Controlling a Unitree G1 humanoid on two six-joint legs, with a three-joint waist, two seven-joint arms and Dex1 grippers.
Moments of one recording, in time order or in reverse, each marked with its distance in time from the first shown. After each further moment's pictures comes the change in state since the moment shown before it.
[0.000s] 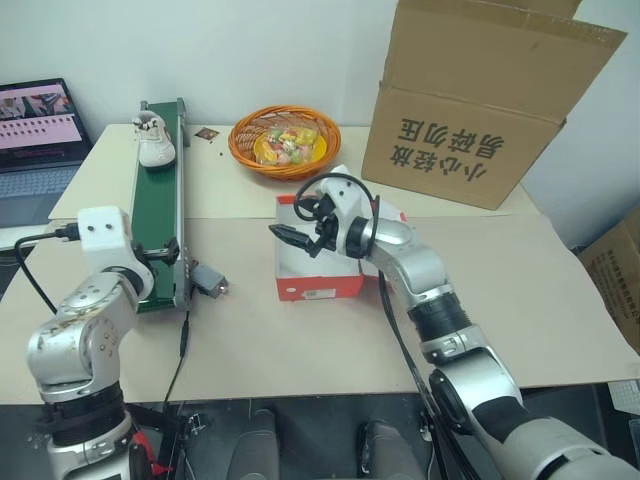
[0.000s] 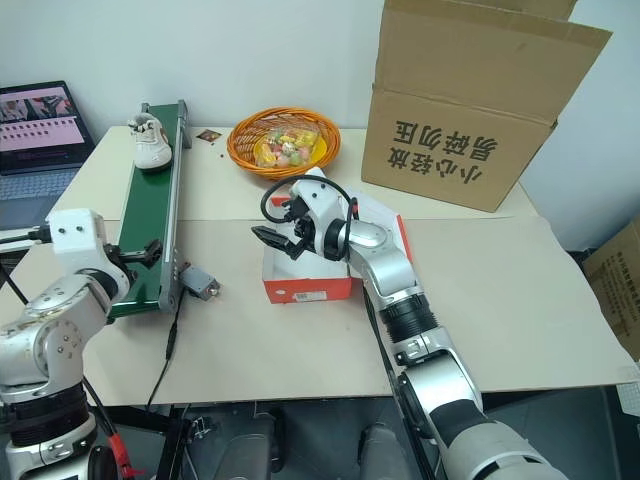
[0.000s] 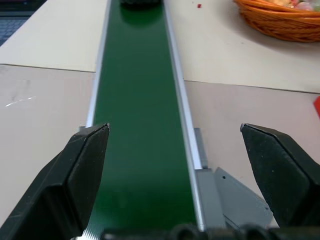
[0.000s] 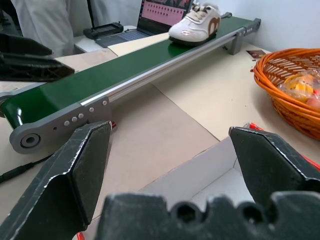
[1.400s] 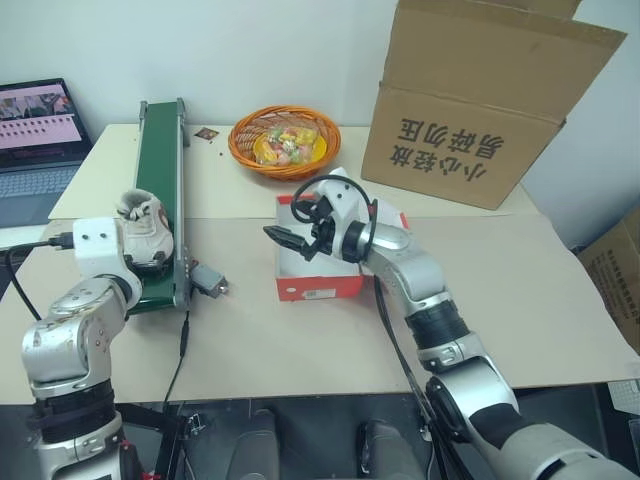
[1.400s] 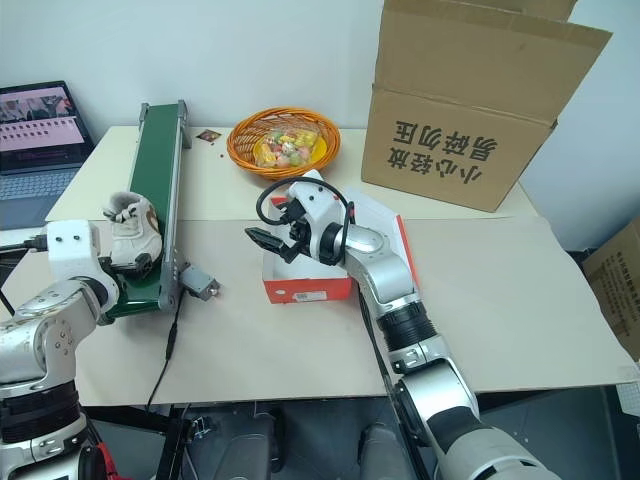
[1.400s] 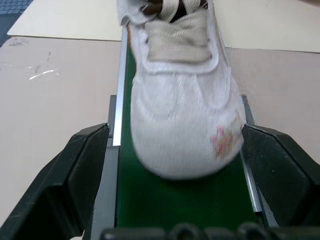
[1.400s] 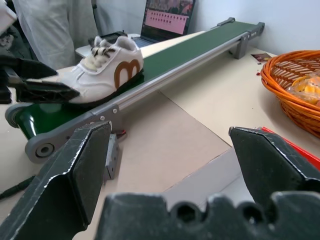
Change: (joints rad) left arm 0.027 0.012 -0.029 0.077 0.076 0.017 -0.060; right arm 0.030 0.034 -0.006 -0.085 0.037 0.049 -0.015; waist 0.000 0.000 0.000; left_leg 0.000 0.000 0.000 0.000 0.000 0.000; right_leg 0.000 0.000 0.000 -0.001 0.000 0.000
